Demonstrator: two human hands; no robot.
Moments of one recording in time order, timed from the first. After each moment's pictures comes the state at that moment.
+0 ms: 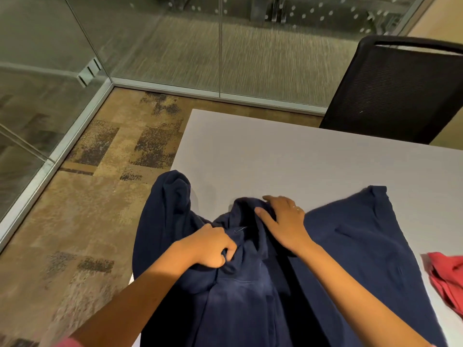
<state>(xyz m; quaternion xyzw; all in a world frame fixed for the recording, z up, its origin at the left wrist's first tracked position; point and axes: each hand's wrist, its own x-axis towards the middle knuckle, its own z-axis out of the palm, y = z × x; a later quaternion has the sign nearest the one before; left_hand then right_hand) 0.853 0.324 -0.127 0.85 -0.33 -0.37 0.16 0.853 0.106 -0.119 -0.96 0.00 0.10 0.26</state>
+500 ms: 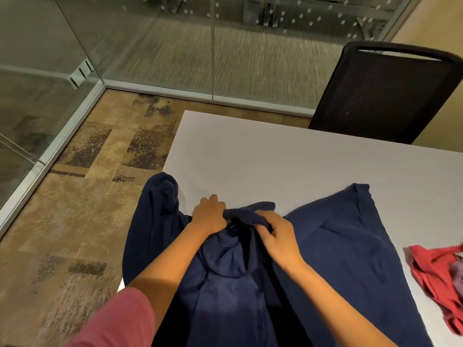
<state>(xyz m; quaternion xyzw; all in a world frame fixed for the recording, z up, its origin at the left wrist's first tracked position) 0.895 0.290 -0.152 0.95 -0.11 -0.27 0.10 0.807 0.108 -0.106 -0.87 0.02 0.04 0.48</state>
